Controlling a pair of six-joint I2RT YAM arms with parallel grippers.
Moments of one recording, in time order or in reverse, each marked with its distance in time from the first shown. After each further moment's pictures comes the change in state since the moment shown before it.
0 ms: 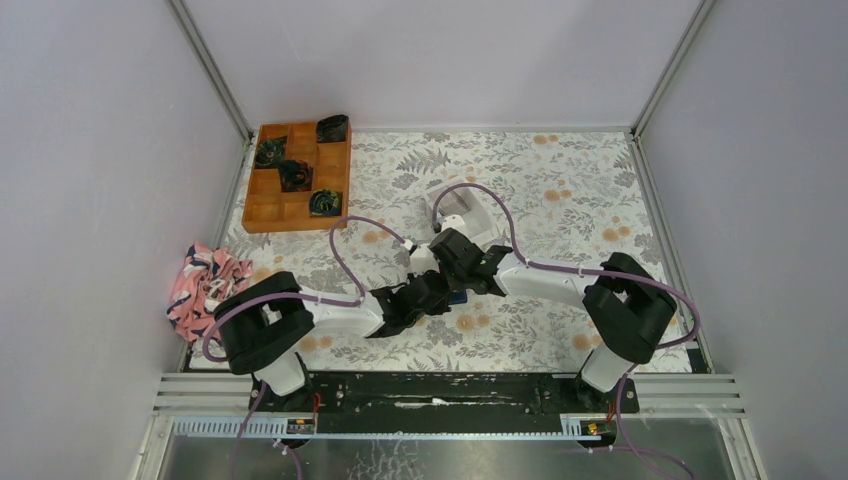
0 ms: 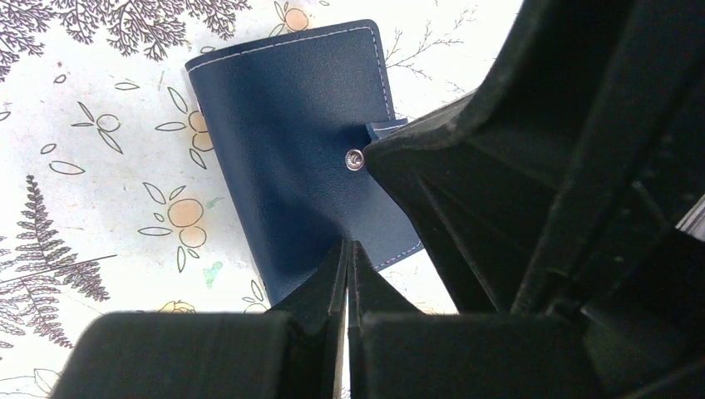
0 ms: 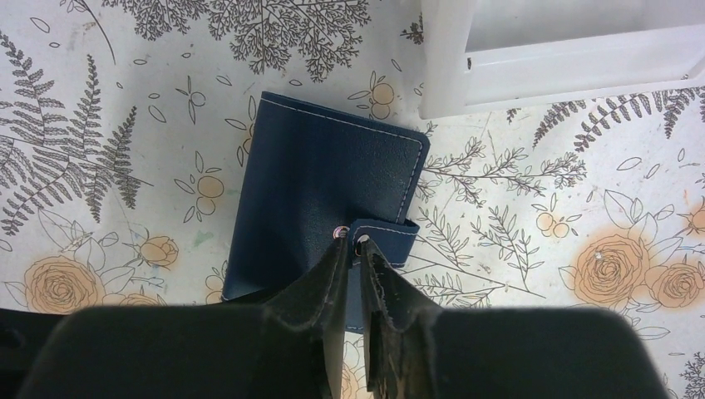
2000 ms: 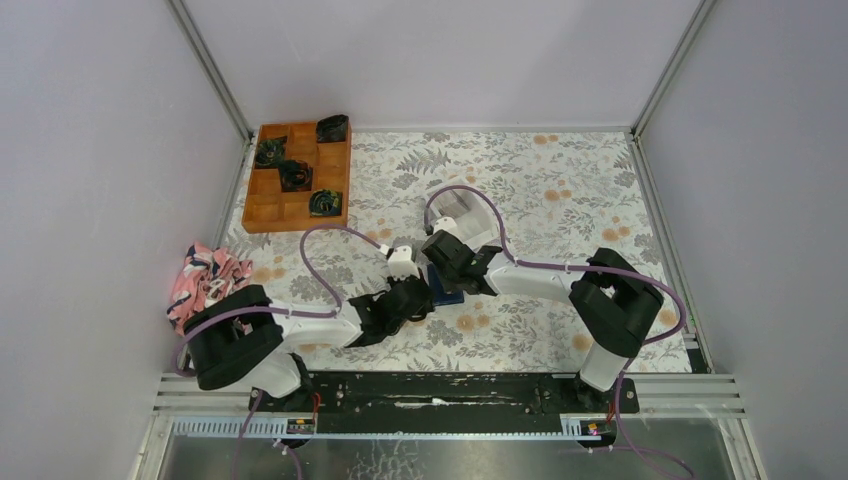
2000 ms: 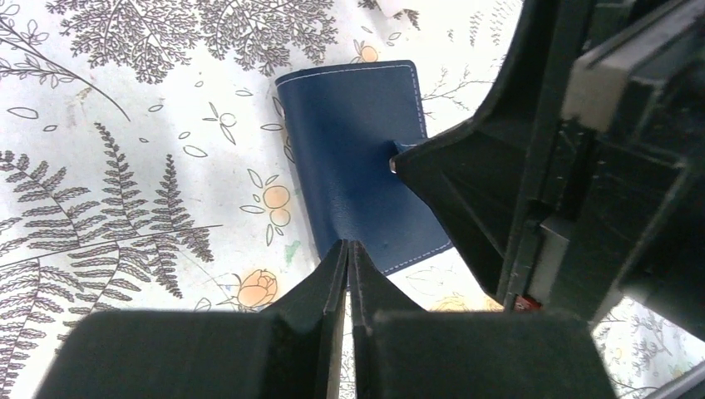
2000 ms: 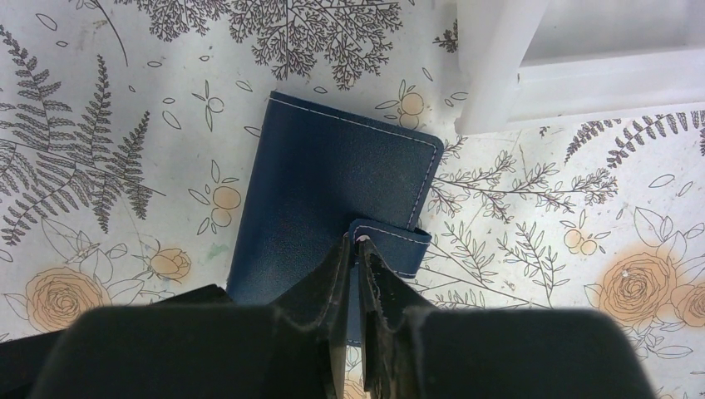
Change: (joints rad) left arm 0.000 -0.167 -0.136 0.024 -0.106 -0.024; right arm 0.021 0.065 0.039 0.004 0.002 -0.002
